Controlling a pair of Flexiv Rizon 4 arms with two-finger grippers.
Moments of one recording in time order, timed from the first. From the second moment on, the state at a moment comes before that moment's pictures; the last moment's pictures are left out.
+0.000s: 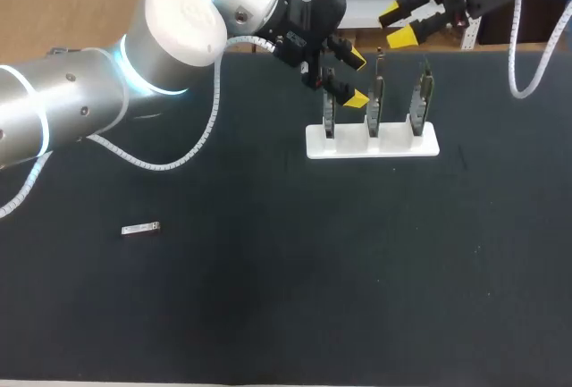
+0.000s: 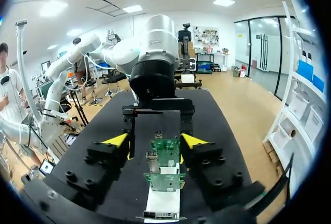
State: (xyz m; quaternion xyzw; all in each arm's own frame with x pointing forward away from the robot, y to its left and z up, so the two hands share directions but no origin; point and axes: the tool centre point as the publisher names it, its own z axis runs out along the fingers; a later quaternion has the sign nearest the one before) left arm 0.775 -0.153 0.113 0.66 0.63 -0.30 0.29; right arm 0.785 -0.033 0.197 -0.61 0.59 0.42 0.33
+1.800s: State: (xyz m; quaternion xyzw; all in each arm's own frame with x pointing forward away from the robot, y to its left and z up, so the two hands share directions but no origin) left arm 0.775 -0.153 0.113 0.66 0.63 -0.30 0.29; right arm 0.780 -0.029 0.171 -0.61 0.61 0.42 0.29
